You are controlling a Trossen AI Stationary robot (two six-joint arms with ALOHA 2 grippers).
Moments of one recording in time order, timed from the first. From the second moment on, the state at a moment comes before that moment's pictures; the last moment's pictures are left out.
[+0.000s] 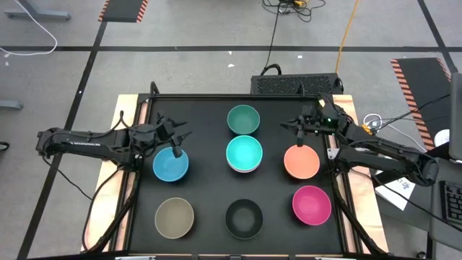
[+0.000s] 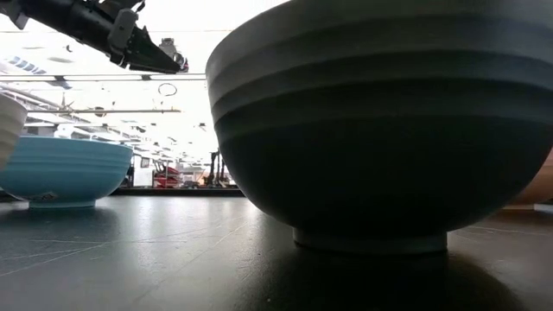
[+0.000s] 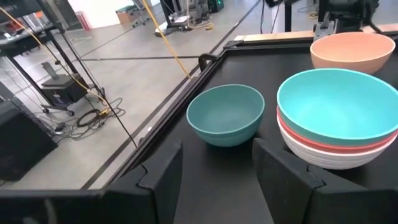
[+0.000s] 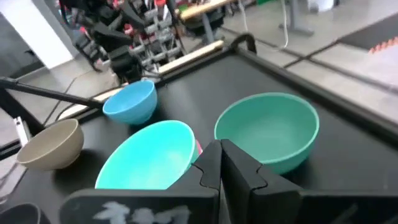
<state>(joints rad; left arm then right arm) 0.03 0.70 0.50 -0.09 -0.48 0.10 -0.60 0.70 0.40 0.04 -0.38 0.25</state>
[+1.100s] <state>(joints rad) 0.03 0.70 0.50 -0.14 -0.47 0.14 -0.85 1.45 1.13 -0.54 -0.50 -0.04</state>
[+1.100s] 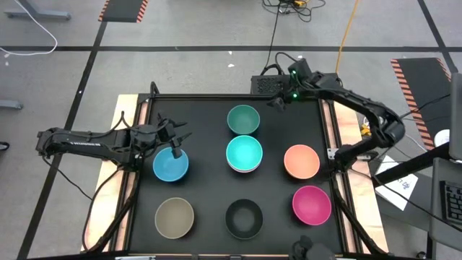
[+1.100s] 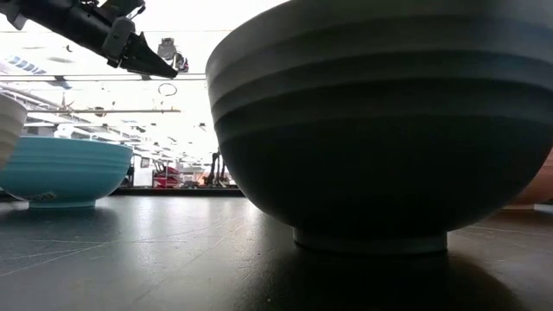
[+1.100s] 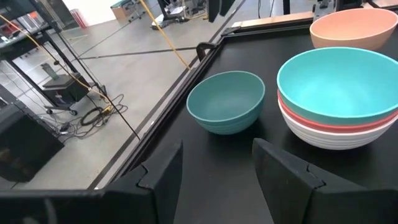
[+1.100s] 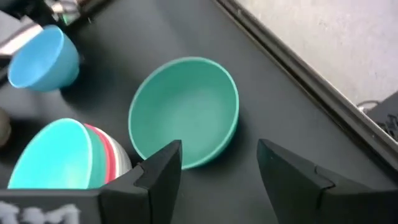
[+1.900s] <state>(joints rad) 0.03 0.70 0.50 -0.14 -0.44 0.13 -0.80 1.77 1.44 -0.86 -0.50 -0.15</state>
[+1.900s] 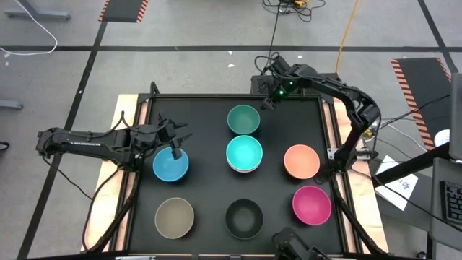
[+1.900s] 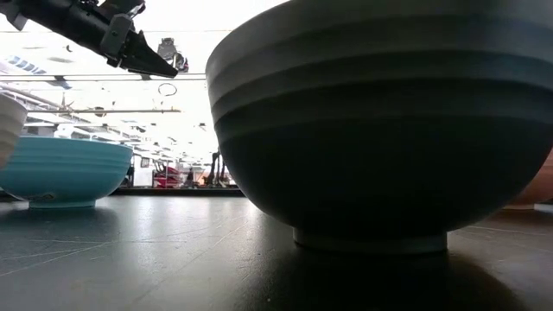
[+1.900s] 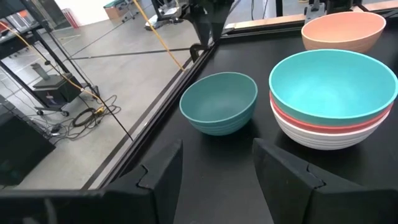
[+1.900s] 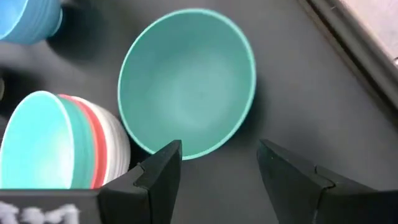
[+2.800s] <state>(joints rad) 0.03 0.70 0.50 -0.15 -0.44 0.12 -0.74 1.88 1.52 -0.86 -0.40 -0.17</state>
